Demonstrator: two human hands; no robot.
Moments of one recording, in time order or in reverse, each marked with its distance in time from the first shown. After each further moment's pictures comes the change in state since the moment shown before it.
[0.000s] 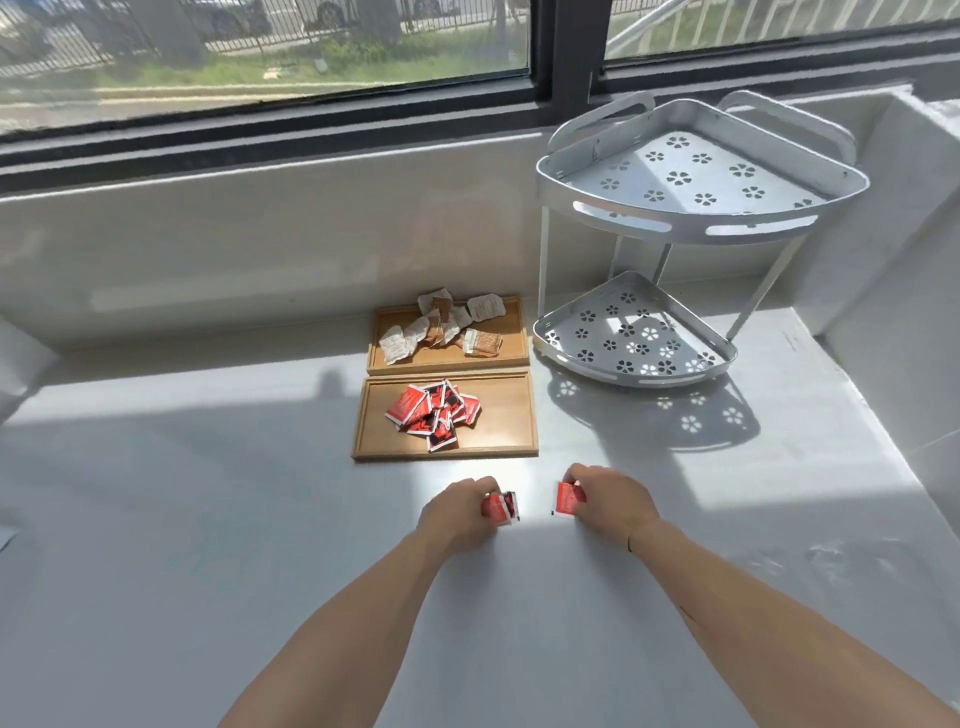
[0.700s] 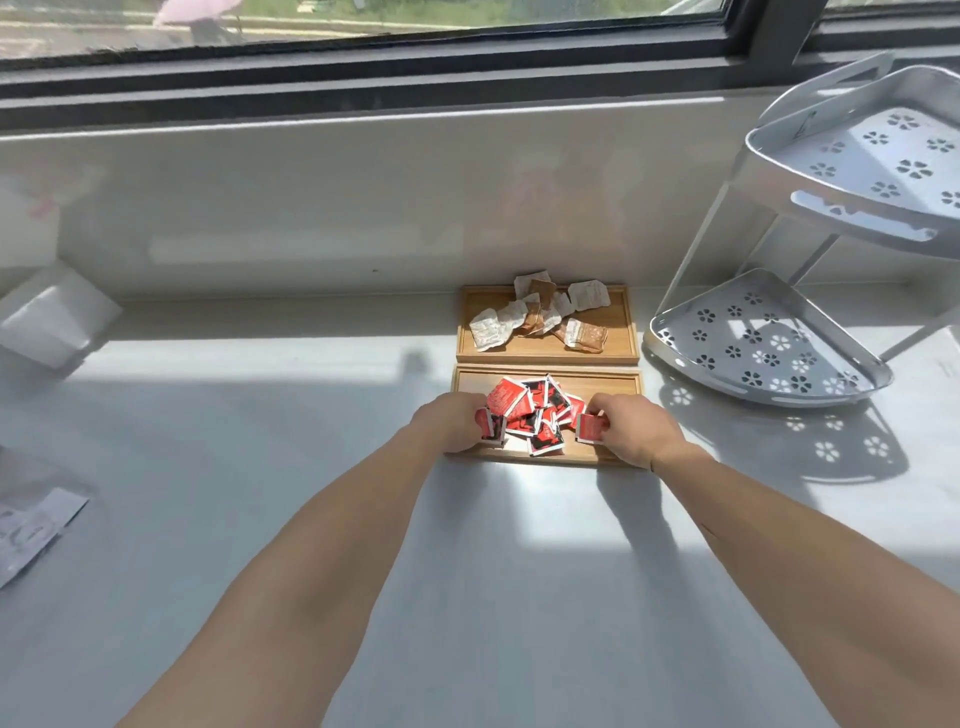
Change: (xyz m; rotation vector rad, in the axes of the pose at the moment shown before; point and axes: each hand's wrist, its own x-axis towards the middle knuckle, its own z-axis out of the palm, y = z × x) left_hand 0.061 -0.121 -0.135 0.132 -0.045 -0.098; right_hand 0.106 -0.121 -0.036 -0.120 0.039 -0.061
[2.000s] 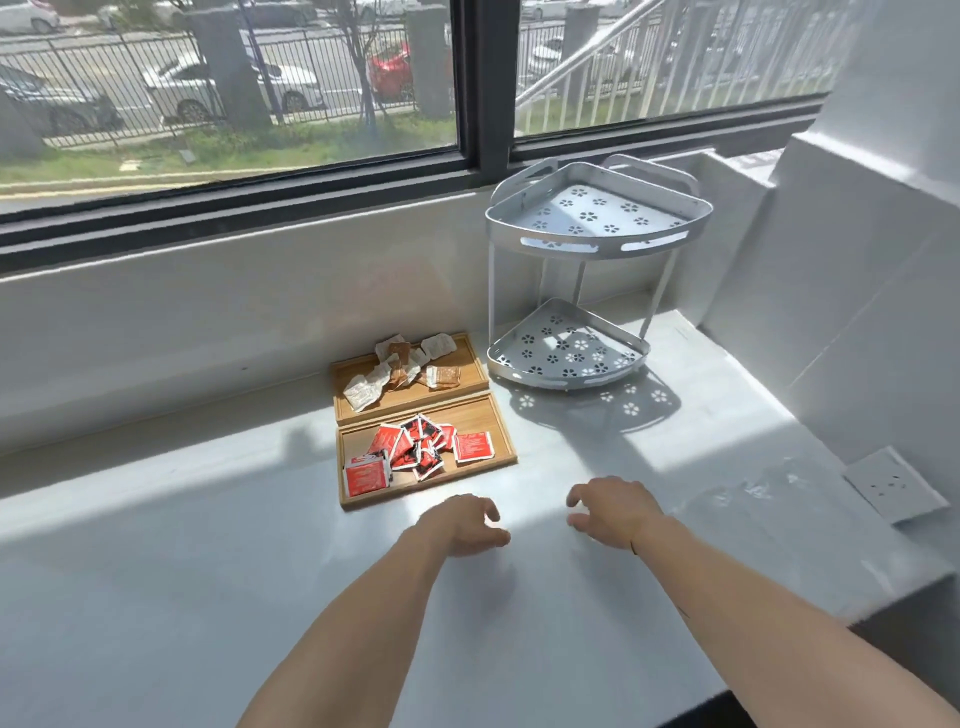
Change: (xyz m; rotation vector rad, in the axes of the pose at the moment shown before) left_hand -0.087 0.123 0.079 0.095 -0.221 0.305; right_hand -0.191 0.066 0.021 -0.061 -0.088 0.267
